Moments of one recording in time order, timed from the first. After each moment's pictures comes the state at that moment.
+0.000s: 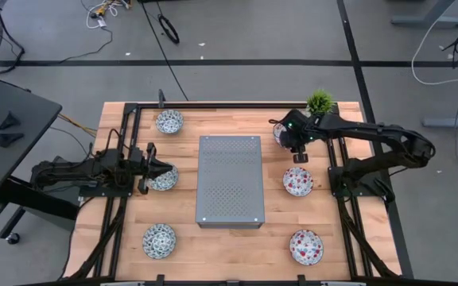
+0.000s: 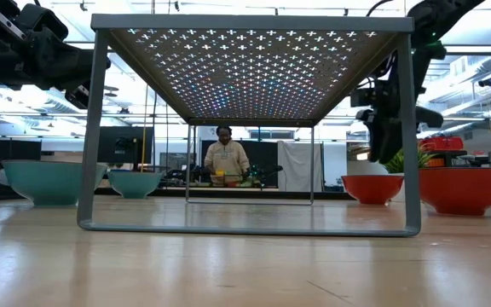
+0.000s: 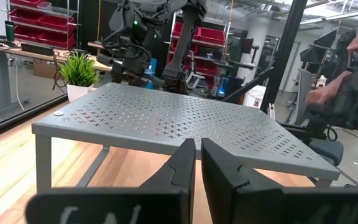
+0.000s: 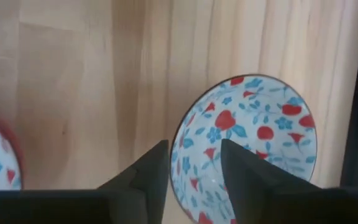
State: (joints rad) left arm 0.03 0.01 0.01 0.08 0.02 -0.20; right arm -0.50 1.27 0.78 -0.72 0.04 -0.64
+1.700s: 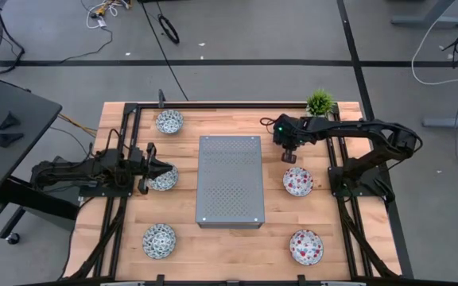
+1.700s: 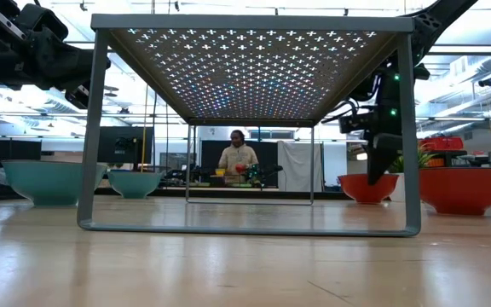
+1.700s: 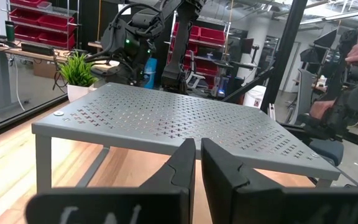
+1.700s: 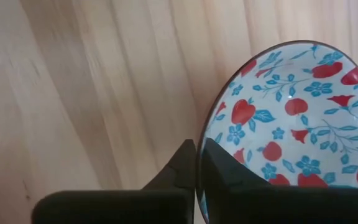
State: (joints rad) left arm 0.03 0.01 0.01 0.08 0.02 -0.20; right arm -0.48 1.45 0.77 -0.61 0.13 -0.34
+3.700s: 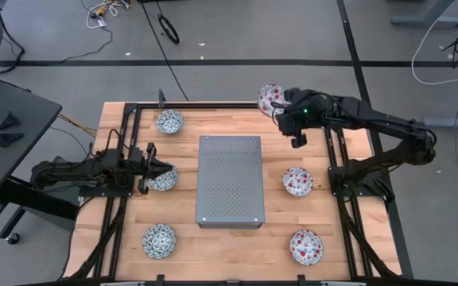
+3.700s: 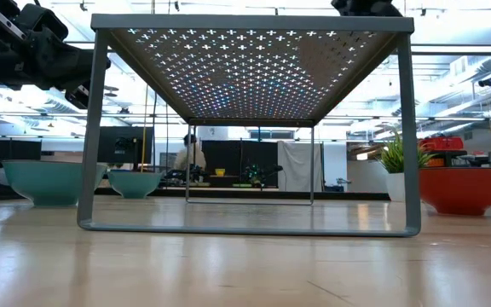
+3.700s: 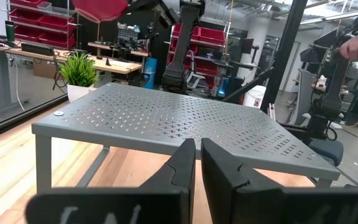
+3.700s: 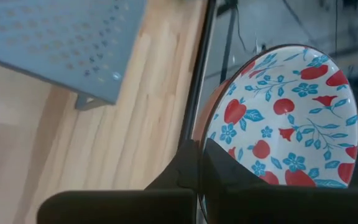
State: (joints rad) left arm 0.03 0.01 0.01 0.08 0.02 -0.20; right arm -0.24 1.24 1.38 -0.94 0.27 -0.83
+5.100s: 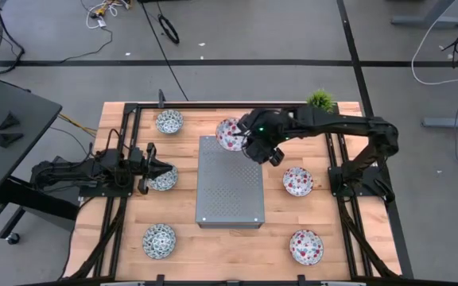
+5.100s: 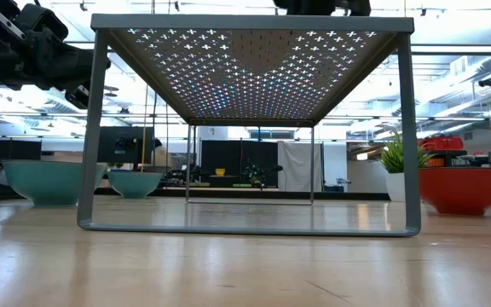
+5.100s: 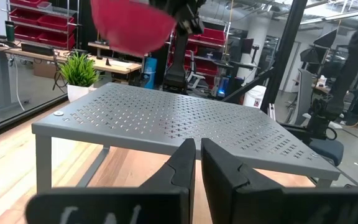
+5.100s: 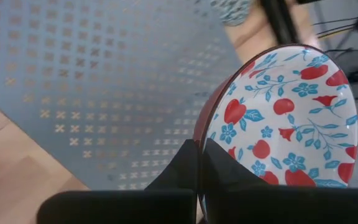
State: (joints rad) left arm 0.03 0.01 0.01 0.08 0.02 -0.20; right arm -0.08 1.63 1.71 -1.04 0.03 -1.07
